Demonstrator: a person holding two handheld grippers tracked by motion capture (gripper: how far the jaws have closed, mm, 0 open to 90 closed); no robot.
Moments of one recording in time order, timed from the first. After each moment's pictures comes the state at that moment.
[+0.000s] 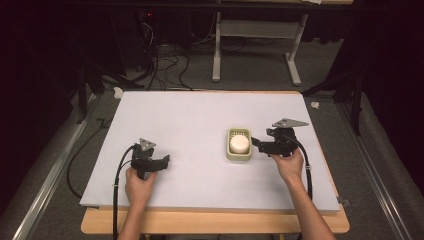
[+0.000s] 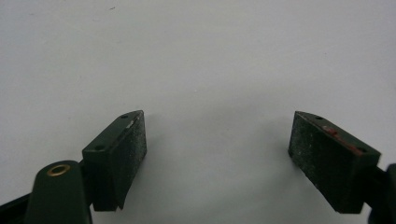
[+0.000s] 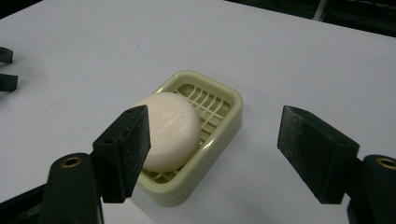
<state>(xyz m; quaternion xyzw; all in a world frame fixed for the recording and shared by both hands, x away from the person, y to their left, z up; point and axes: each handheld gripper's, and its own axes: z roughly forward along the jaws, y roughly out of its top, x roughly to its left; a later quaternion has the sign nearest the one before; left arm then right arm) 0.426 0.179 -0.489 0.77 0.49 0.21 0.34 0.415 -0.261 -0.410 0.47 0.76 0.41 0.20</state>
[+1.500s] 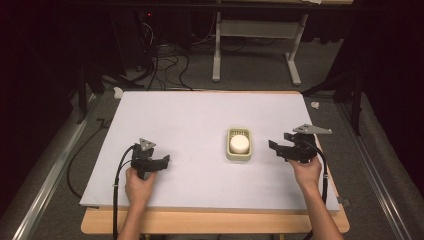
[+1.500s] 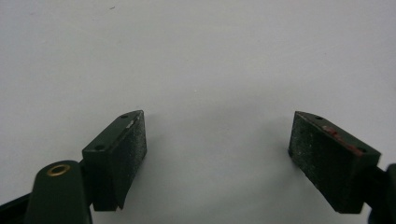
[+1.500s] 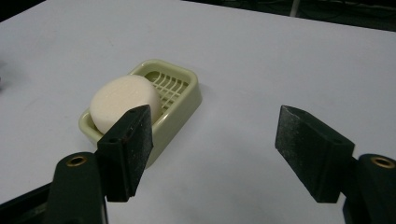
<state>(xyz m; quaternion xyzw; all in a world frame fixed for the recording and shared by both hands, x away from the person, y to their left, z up) 0.426 0.180 -0.489 0.77 0.49 0.21 0.34 0.389 -0.306 -0.409 0.50 0.73 0.41 0.21</state>
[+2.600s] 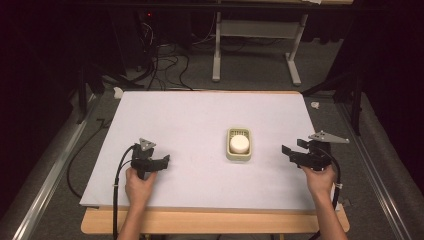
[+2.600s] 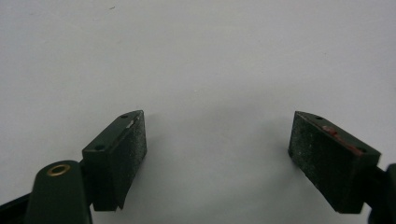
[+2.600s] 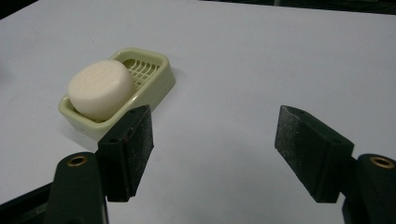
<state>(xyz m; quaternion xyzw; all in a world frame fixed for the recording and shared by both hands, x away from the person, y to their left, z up) 0.426 0.180 -0.489 0.77 0.49 0.21 0.34 0.366 -0.340 -0.417 0.53 0.71 0.42 0.22</state>
